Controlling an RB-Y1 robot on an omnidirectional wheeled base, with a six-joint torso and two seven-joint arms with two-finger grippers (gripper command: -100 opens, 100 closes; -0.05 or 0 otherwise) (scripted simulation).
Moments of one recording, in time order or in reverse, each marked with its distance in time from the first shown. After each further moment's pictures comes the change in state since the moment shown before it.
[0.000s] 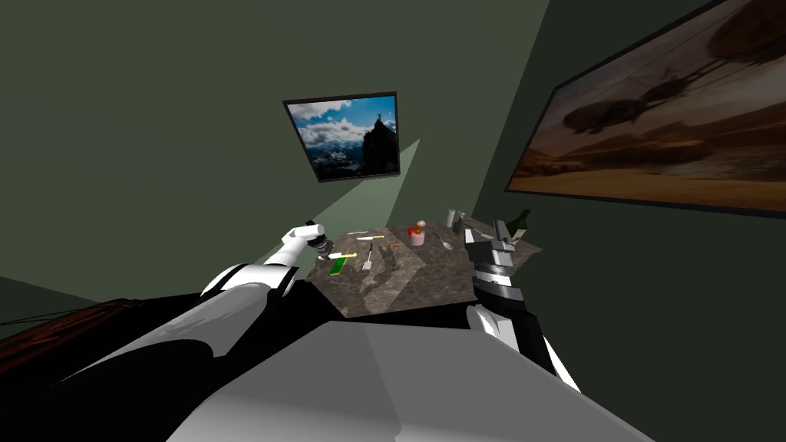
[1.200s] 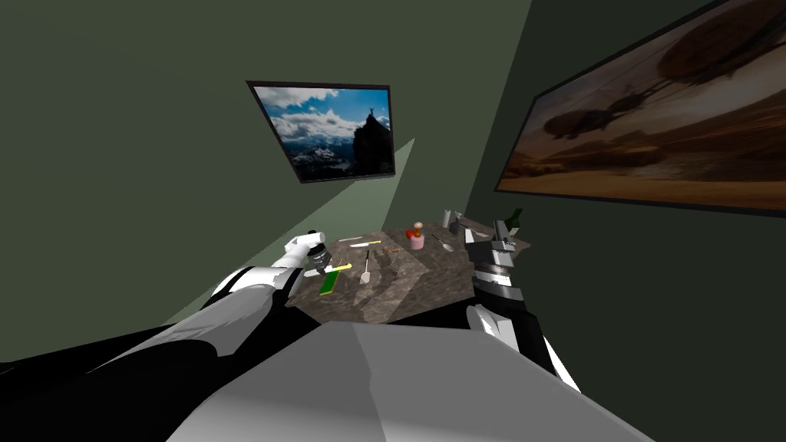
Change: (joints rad) left arm 0.019 -0.053 0.052 0.149 -0.091 0.123 -0.056; right arm 0.000 0.000 0.000 0.000 0.000 0.000 0.000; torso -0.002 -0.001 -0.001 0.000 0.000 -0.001
